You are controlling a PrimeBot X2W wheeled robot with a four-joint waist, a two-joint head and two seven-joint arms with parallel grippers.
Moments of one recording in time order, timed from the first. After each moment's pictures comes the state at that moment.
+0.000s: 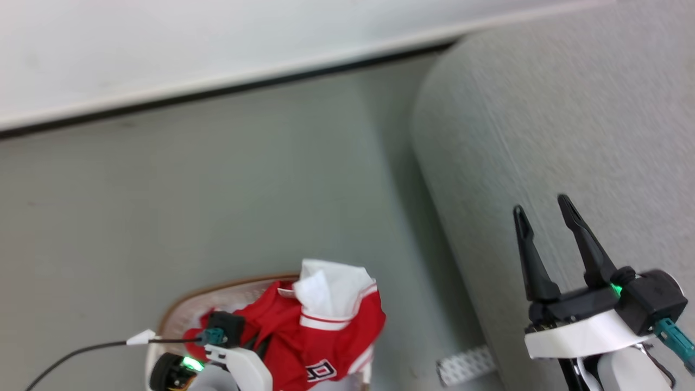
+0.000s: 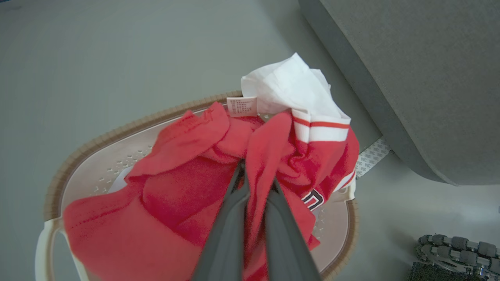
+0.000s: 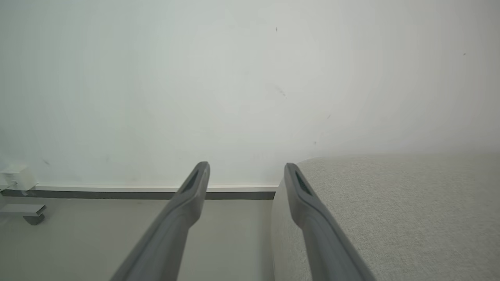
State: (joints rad) left arm -0.56 0.12 -0.61 1.16 -0.39 -0.13 -0.25; right arm -0.27 -0.08 0.19 0.12 0.28 0.13 -0.26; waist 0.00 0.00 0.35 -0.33
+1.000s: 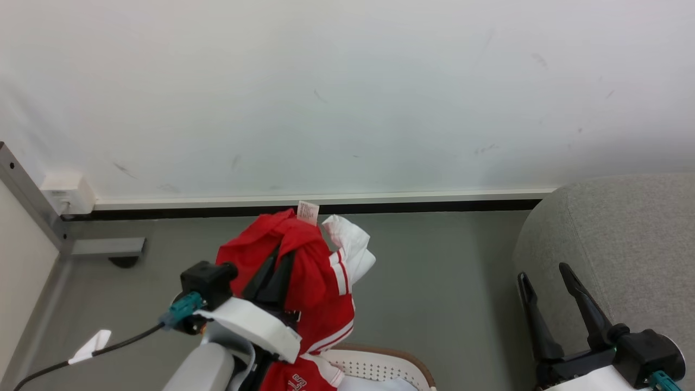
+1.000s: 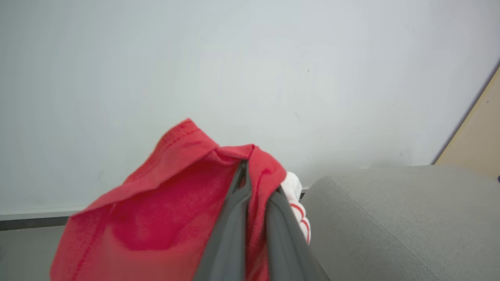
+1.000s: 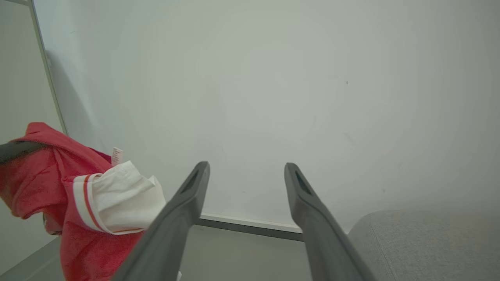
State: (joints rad) left arm -0.39 0.15 -0.42 0.44 -0.48 -0.11 -0.26; right arm -0.10 -0.11 0.18 0.15 0.28 0.13 -0.26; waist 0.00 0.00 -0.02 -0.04
